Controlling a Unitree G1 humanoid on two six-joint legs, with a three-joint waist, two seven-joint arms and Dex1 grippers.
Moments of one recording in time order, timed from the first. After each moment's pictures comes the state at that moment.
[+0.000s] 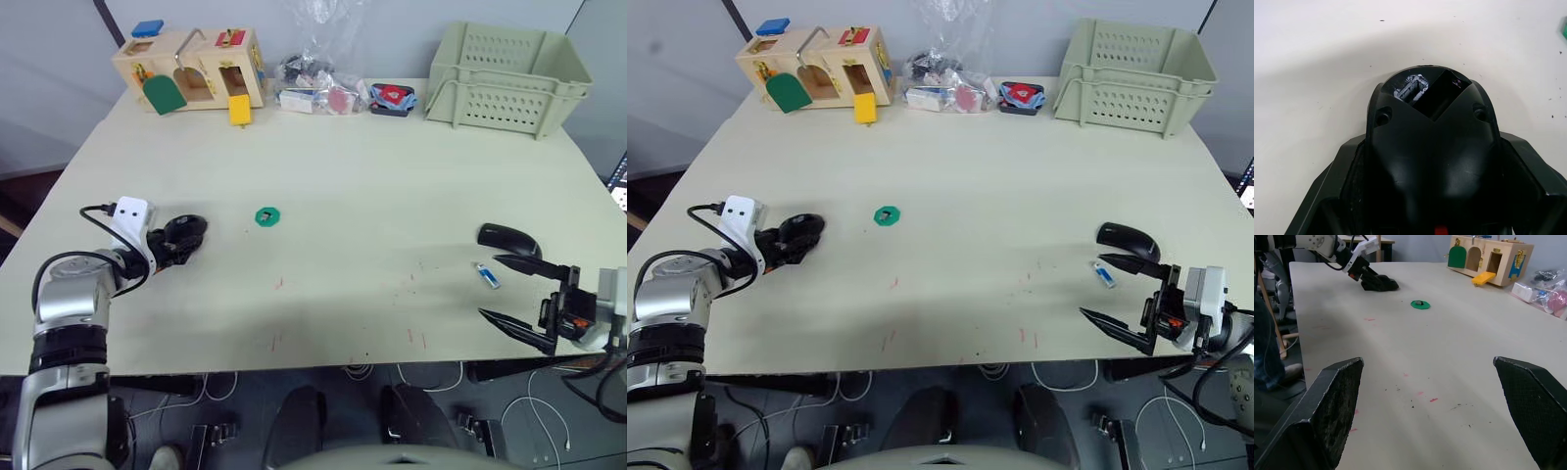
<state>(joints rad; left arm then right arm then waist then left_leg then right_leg) -0.40 0.82 0.24 0.45 -0.26 0.52 -0.72 0.18 -0.67 -0.33 -0.23 0.66 -0.05 1.26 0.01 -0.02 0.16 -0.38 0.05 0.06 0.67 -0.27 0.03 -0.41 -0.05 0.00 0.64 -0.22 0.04</state>
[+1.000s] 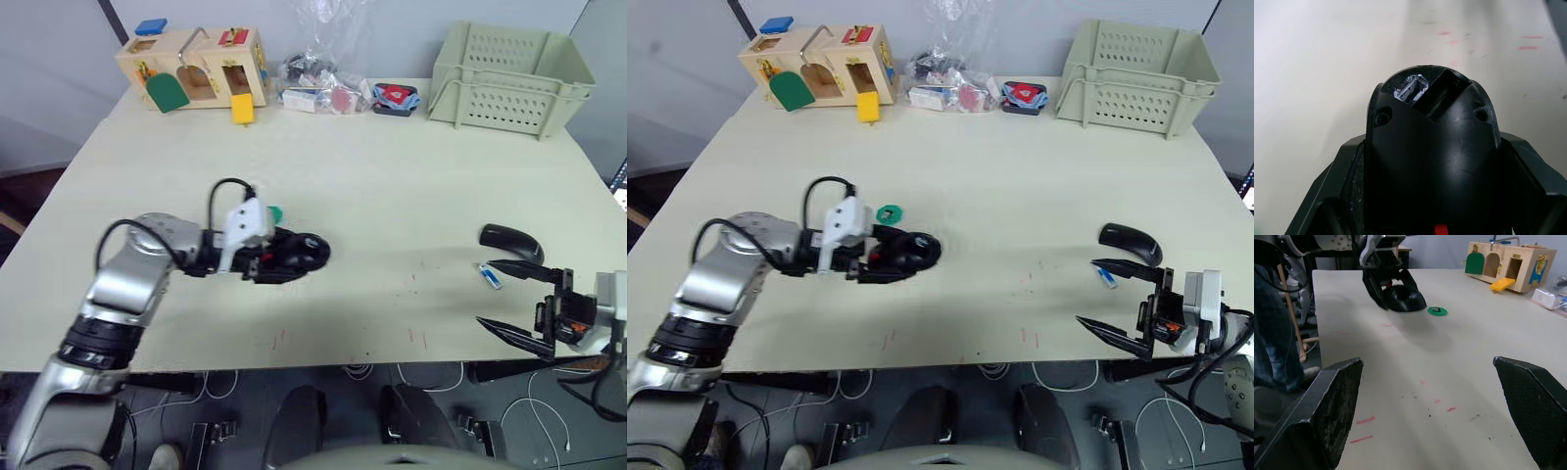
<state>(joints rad) -0.49 0.81 -0.21 -0.11 -0.27 0.40 -1.24 0.17 -0.66 -0.31 -0.22 0.68 -0.05 1.32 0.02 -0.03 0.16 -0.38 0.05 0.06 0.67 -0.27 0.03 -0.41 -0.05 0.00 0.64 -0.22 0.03</state>
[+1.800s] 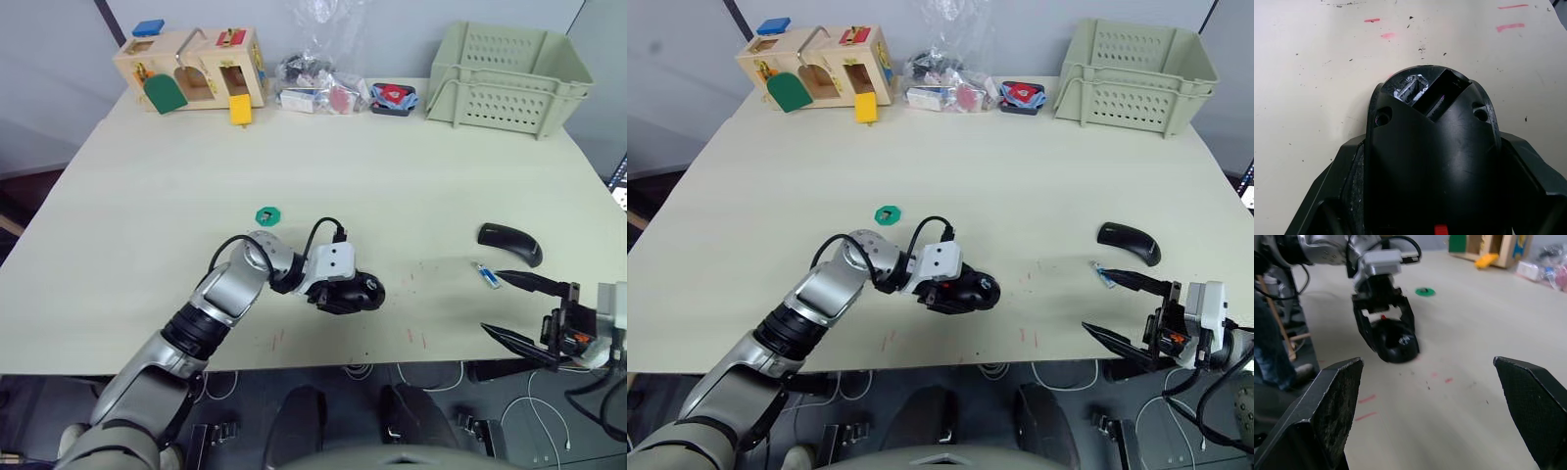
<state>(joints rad) -0.58 0.59 -0.49 -0.01 -0.02 0.38 -1.21 0.29 -0.66 -0.33 -0.26 0.64 -0.01 1.19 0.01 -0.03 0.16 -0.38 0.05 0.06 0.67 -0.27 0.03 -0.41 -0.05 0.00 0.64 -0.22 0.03</state>
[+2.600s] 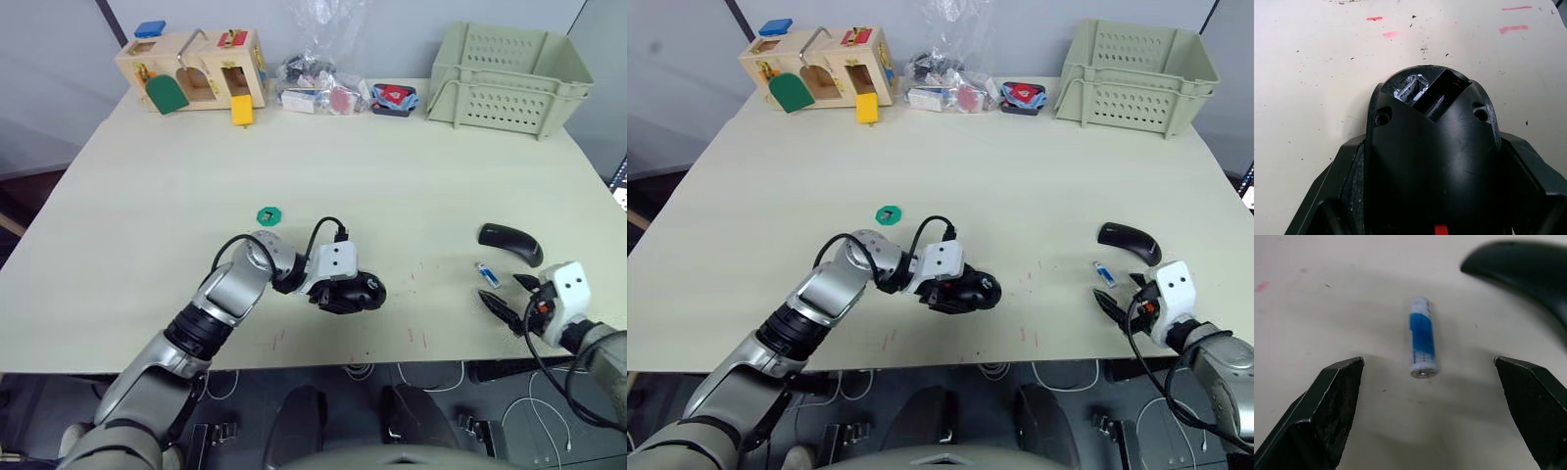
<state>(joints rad) -0.59 0.56 -0.49 -0.02 -0.01 0.42 -1.21 0.18 -0.60 -0.27 -0.32 0.42 0.59 0.53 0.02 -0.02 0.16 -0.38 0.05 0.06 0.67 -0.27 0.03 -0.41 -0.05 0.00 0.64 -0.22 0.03</state>
